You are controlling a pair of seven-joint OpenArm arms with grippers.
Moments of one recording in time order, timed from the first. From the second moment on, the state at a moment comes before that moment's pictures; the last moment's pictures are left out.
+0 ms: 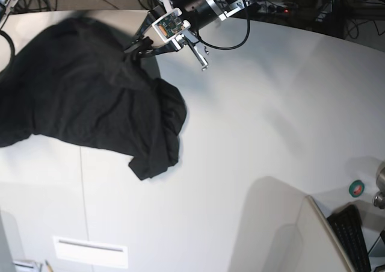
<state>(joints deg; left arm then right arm) 13.5 -27.3 59.5 106.1 -3.1 6.0 -0.9 2.7 22.6 42.7 66.5 39.2 24.7 -45.1</state>
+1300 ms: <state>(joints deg) 24.1 -21.9 11.4 96.1 -3.1 5.8 -1.1 19.5 13.4 -11.6 41.9 39.1 23.9 -43.8</state>
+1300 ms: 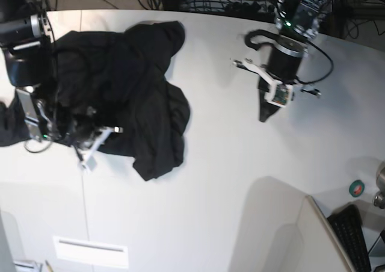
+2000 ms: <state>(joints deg) 24.8 -13.0 -26.8 80.8 -3.5 2.3 -1.8 19.5 10.1 -38.1 70.8 38.5 -2.5 -38.2</state>
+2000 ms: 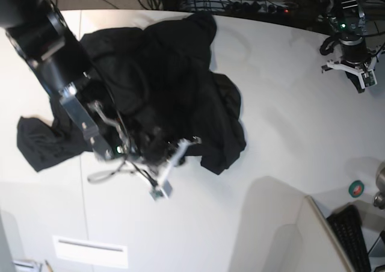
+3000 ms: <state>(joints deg) 24.4 -13.8 -10.7 80.8 -21.0 -7.0 -1.3 -5.0 7.3 -56.4 77.6 3.6 -16.7 -36.6</state>
